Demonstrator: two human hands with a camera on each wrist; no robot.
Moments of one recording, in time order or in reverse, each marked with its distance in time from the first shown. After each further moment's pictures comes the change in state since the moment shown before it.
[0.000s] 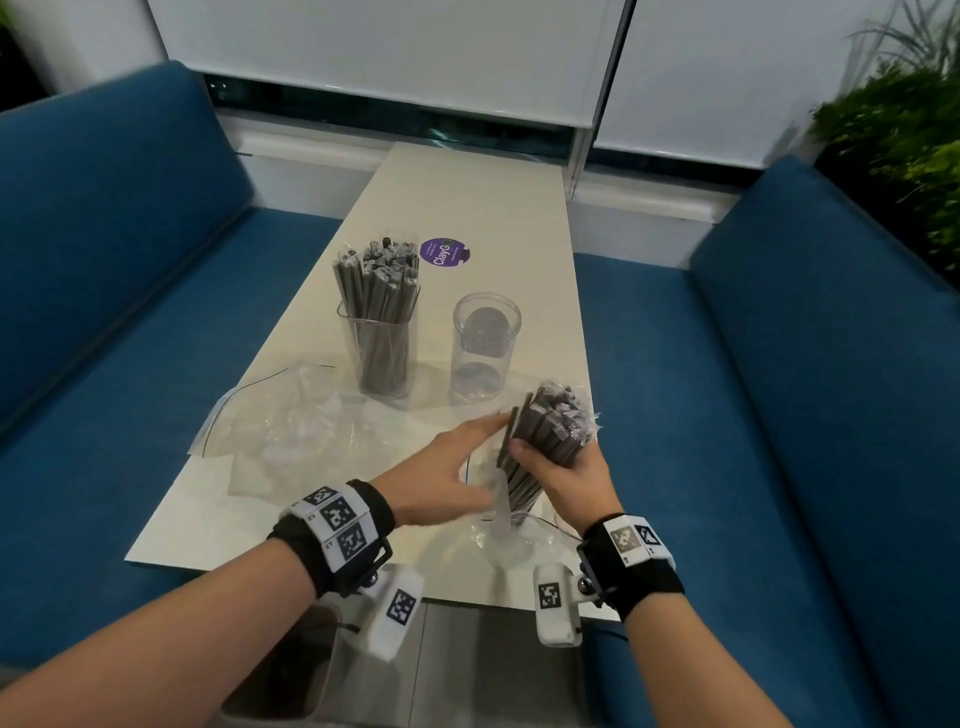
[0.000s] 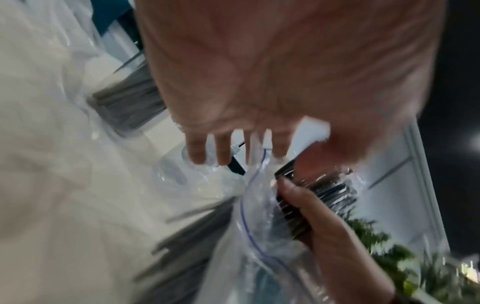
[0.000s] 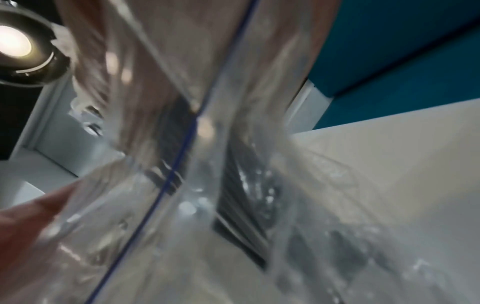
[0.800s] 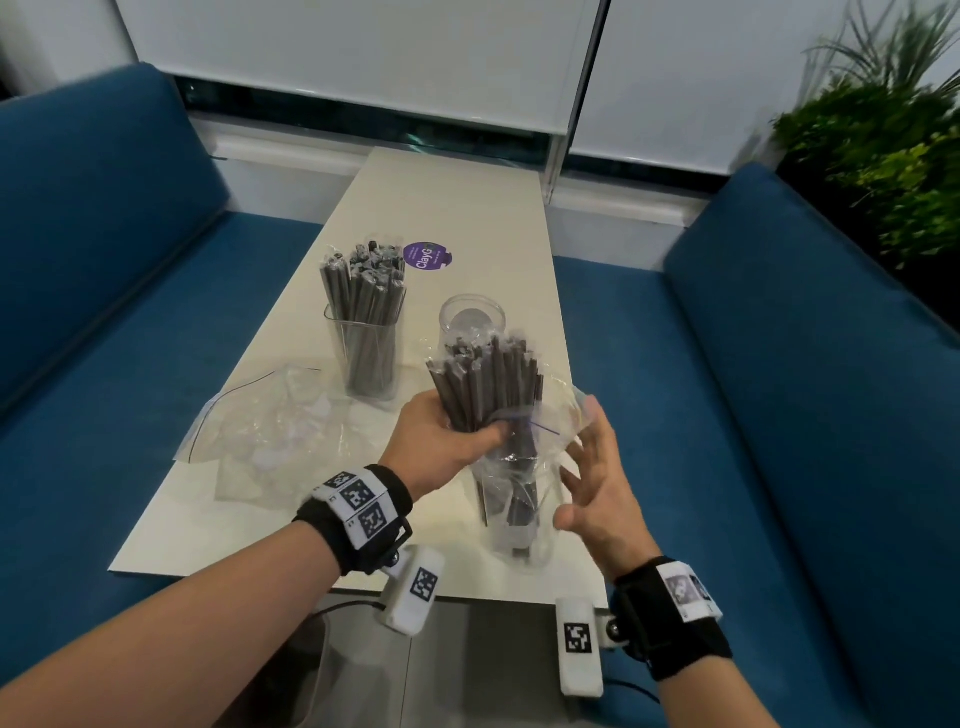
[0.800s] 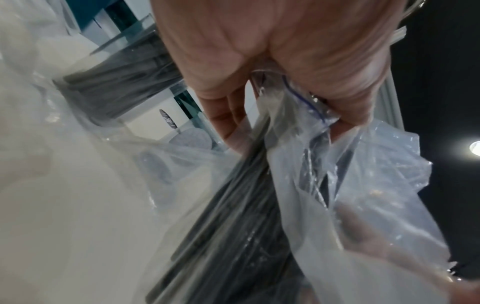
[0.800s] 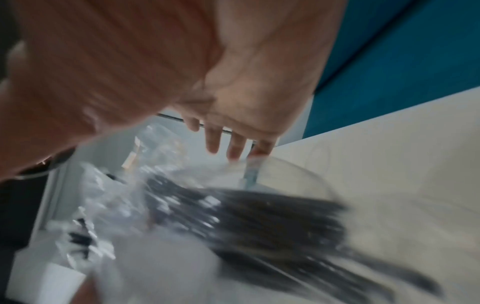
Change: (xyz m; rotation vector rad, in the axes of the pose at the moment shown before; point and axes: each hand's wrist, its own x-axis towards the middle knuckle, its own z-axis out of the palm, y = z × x) left_hand 0.011 0.016 0.004 -0.323 0.535 0.056; right_hand -0.053 -0.019 -0.027 0.200 -0.131 -0.017
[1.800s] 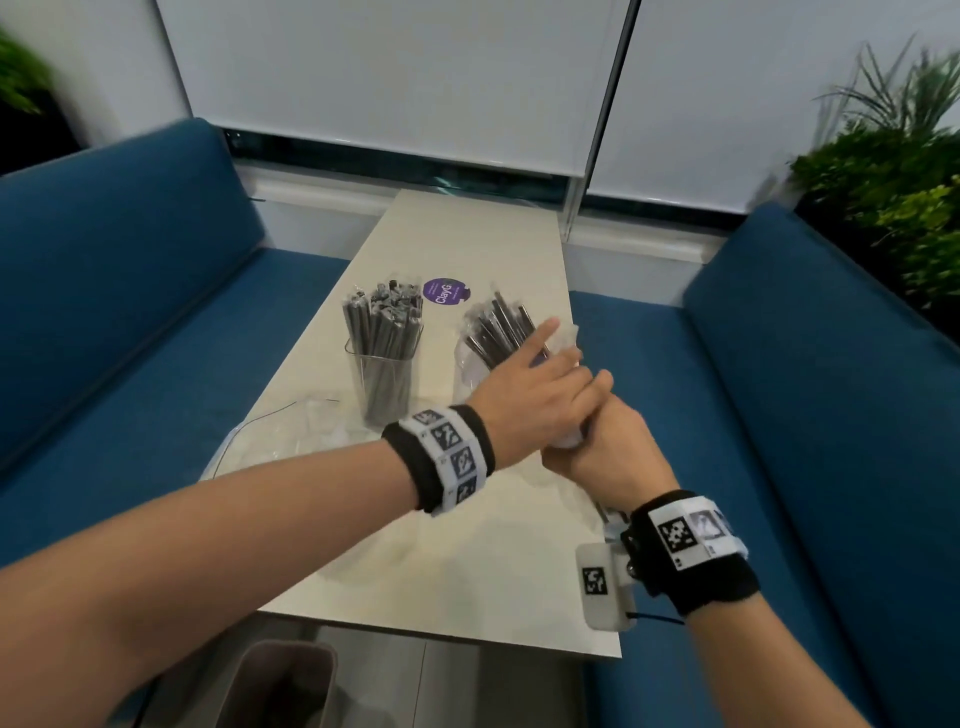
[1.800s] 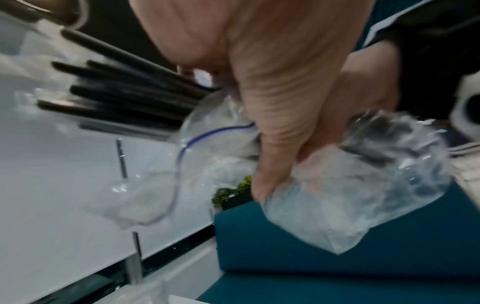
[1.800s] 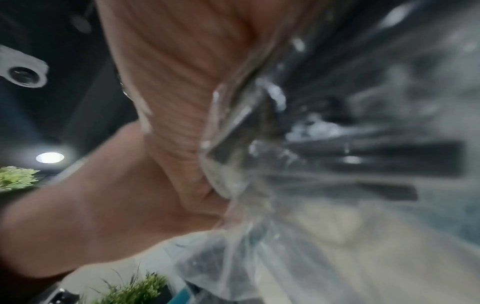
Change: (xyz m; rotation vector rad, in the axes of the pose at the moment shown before) left_hand 0.057 0.070 0.033 1.501 -0.180 1.060; right_hand 0.060 -0.100 0.008 -0.982 0.089 0.079
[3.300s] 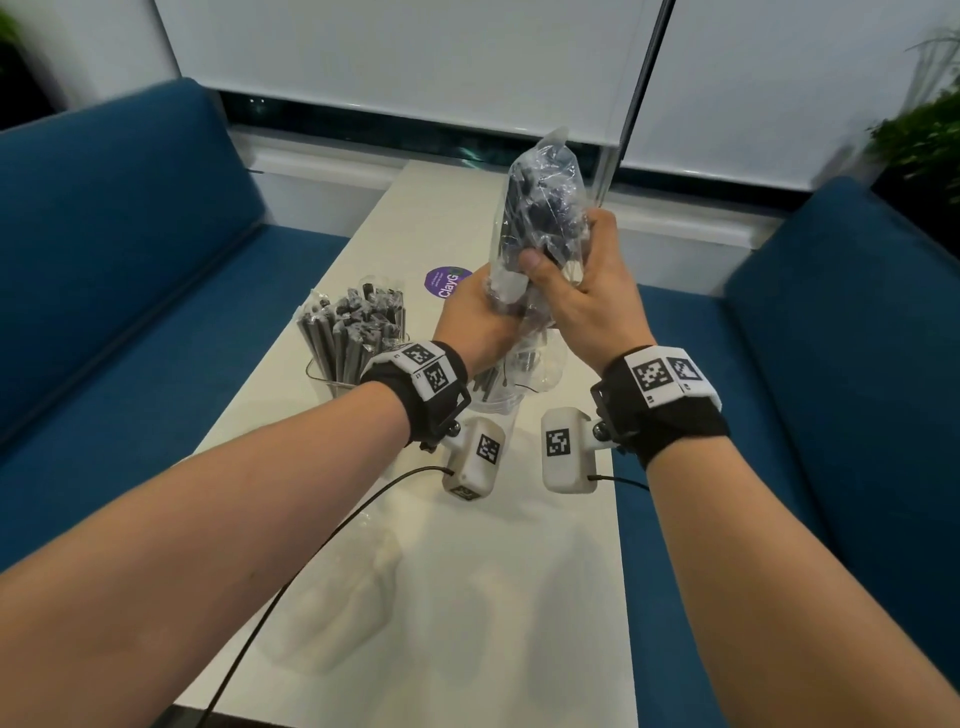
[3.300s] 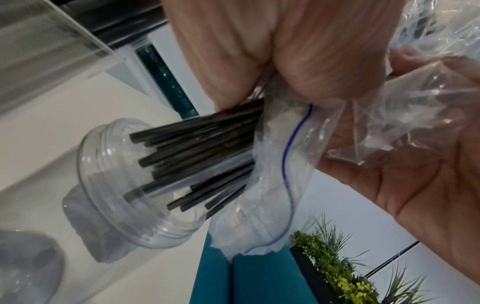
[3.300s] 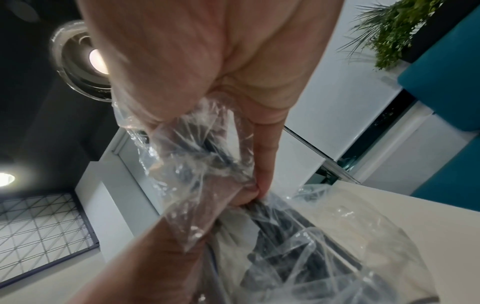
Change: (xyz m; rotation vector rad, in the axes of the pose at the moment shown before) left_hand 0.067 -0.117 0.113 -1.364 0.281 -1.121; right_hand 0.201 -0.026 -0.016 0.489 0.236 -0.333
